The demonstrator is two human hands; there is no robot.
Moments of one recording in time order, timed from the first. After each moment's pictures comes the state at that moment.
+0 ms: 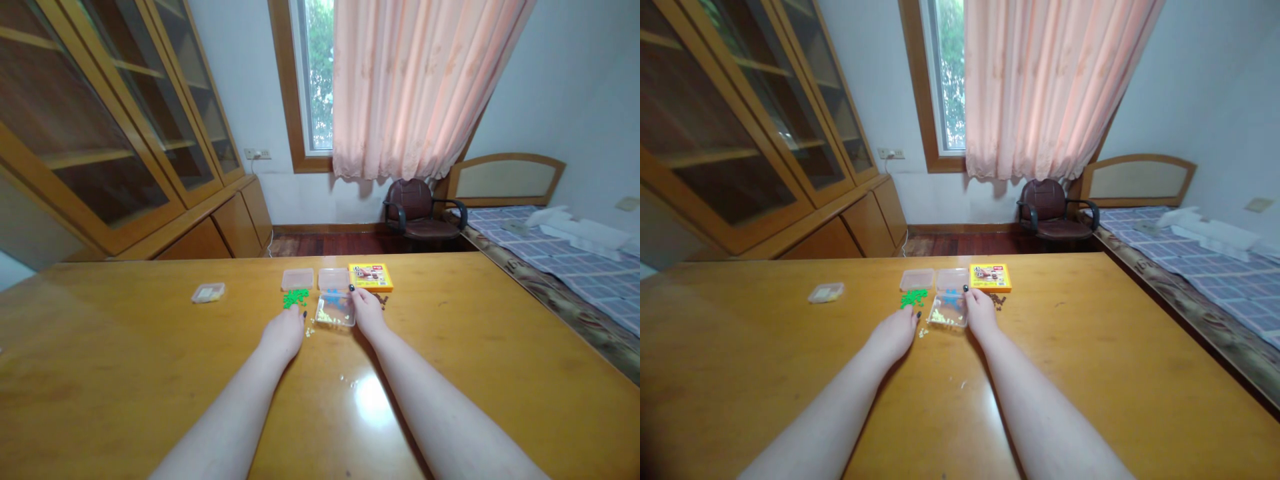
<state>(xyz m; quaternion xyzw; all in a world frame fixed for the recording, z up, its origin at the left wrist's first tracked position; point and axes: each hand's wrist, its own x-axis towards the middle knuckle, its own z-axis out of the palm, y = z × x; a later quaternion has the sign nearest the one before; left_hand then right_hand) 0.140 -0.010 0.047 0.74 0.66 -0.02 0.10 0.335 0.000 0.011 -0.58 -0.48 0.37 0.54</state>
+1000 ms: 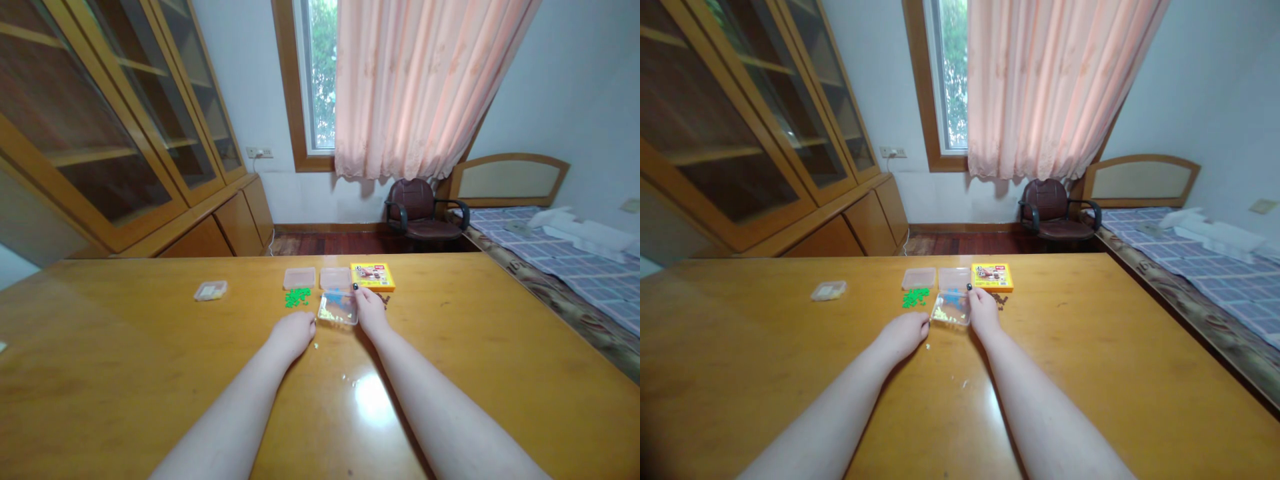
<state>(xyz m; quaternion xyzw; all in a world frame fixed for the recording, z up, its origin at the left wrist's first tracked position) 0.145 -0.009 0.044 0.81 0.58 -0.04 0.12 0.334 -0.002 0.015 -0.58 -0.47 0.36 0.56</state>
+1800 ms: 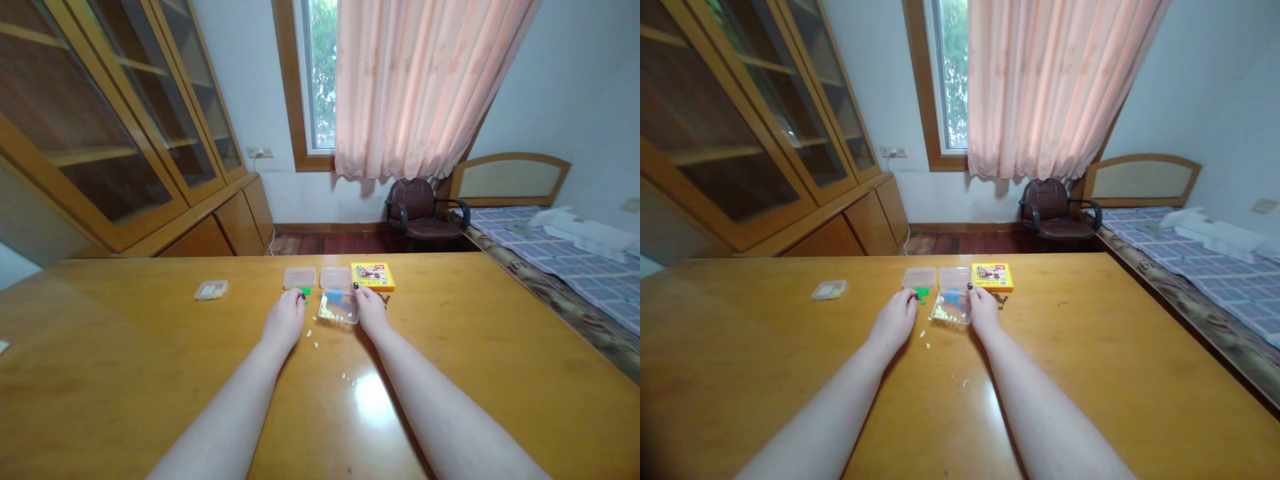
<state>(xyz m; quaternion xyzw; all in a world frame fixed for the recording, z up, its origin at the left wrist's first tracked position) 0.137 -0.005 0.061 0.75 0.64 0.18 0.06 0.333 -0.003 0.016 -0.59 -0.46 0.36 0.56</state>
